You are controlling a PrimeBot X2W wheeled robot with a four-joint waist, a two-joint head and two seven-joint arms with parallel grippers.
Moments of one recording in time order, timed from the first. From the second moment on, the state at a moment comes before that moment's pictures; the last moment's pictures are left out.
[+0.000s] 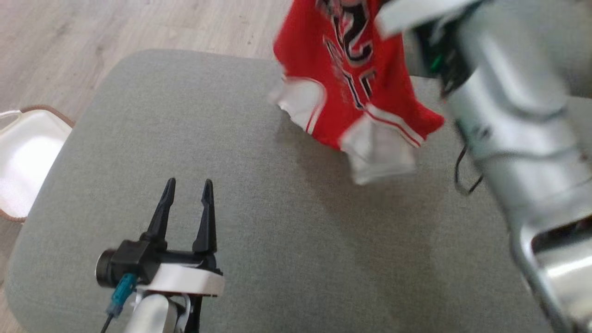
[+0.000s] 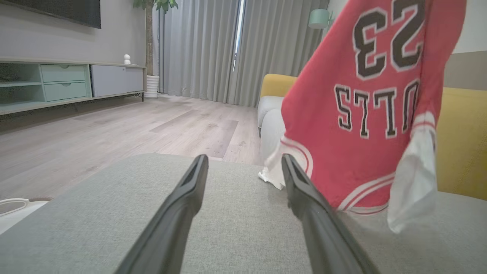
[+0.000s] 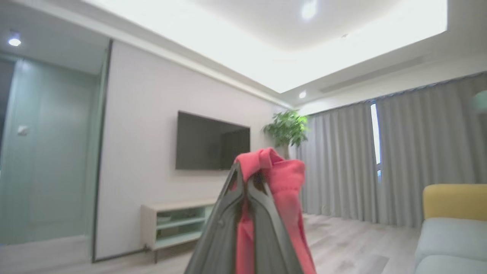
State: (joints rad) left arm -0.13 0.06 -0.22 0.24 -0.25 -0.05 -0.25; right arm -1.08 -0.06 0.50 0.60 0.53 0.12 -0.24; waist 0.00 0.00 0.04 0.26
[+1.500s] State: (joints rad) left arm -0.15 0.05 -0.12 0.23 -0.21 -0.07 -0.25; right arm -0.16 -0.05 0.07 0.27 0.26 0.12 -0.26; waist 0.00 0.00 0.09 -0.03
